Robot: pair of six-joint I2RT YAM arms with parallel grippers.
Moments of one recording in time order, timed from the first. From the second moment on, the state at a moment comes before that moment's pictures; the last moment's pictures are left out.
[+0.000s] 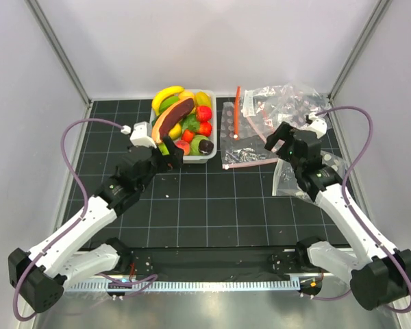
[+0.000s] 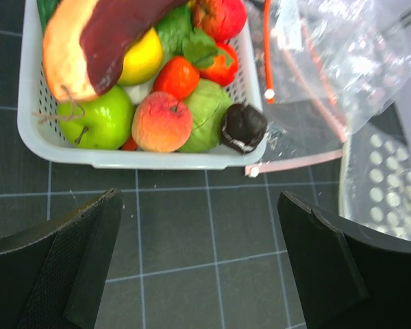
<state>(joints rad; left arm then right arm) -0.64 0.96 0.85 -0.22 -0.35 -0.57 0.30 1.00 0.85 -0.24 0.31 0.58</state>
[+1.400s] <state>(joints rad) -0.67 0.96 0.81 -0.11 -0.22 -0.53 0.40 2.31 1.86 -0.32 0.42 0.25</state>
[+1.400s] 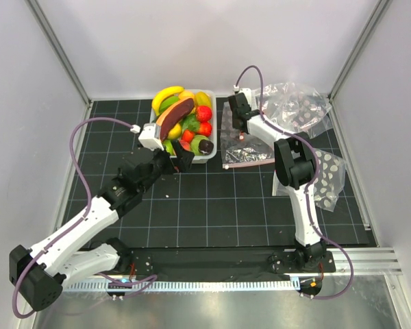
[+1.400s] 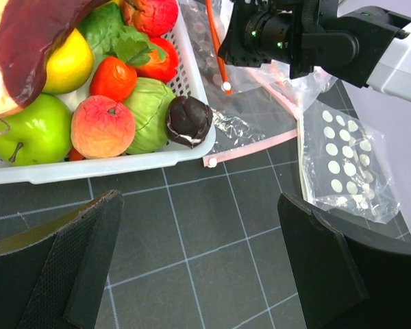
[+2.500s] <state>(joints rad) -0.68 1.04 0.76 0.09 0.00 -0.53 0.65 1.20 0.89 -0.11 0.14 0.42</state>
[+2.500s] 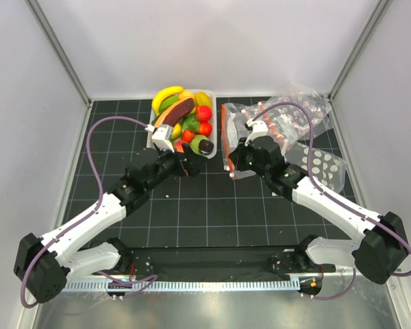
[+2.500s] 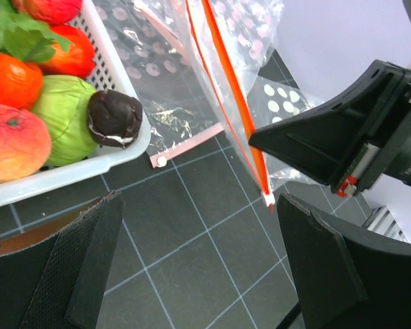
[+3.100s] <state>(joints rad) -0.68 1.09 0.75 0.15 0.01 -0.53 0.85 1.18 0.88 -0.07 0.11 0.41</state>
